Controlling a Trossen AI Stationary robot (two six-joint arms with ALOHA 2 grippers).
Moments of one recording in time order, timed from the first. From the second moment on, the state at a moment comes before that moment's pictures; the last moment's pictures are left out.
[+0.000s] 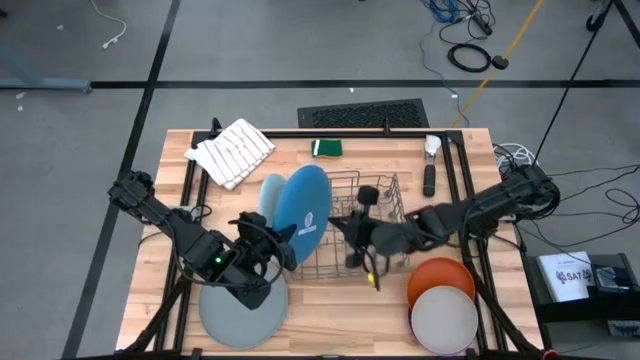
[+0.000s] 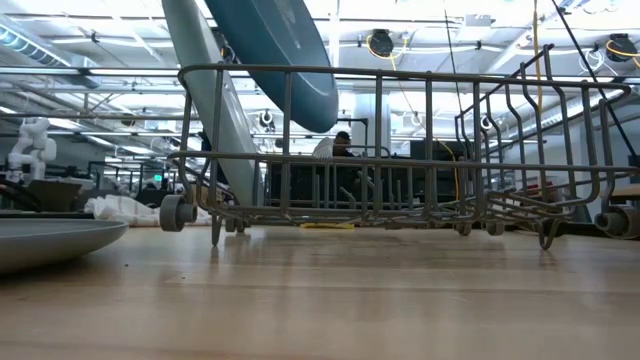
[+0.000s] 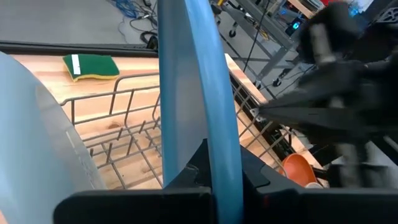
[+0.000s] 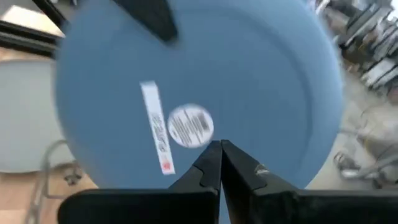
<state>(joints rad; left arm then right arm) -0.61 1.57 1.55 -0.99 -1.08 -1.54 0.36 1.53 1.33 -0.25 0.69 -0.11</state>
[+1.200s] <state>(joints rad) -0.63 1.57 1.55 -0.99 -1.15 -1.53 0.05 1.63 1.16 0.05 0.33 -0.08</state>
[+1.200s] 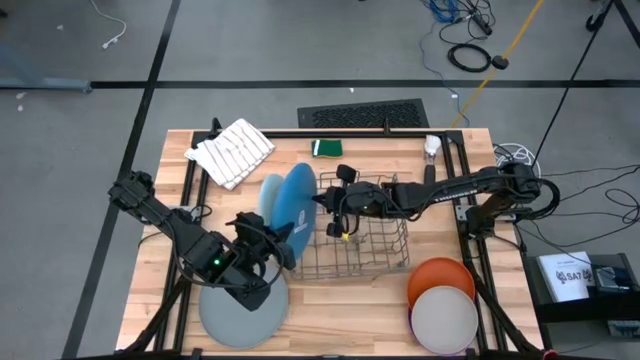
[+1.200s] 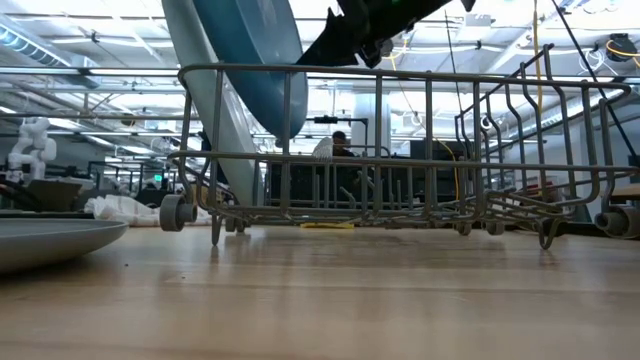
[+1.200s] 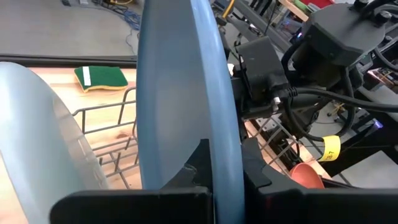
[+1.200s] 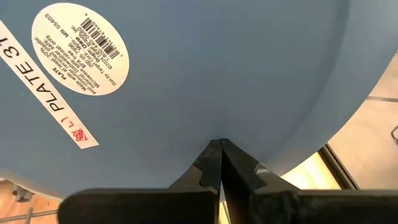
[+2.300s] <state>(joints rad) -0.53 1.62 1.55 -0.86 -1.04 -1.54 0.03 1.67 1.16 0.03 0.31 -0.06</state>
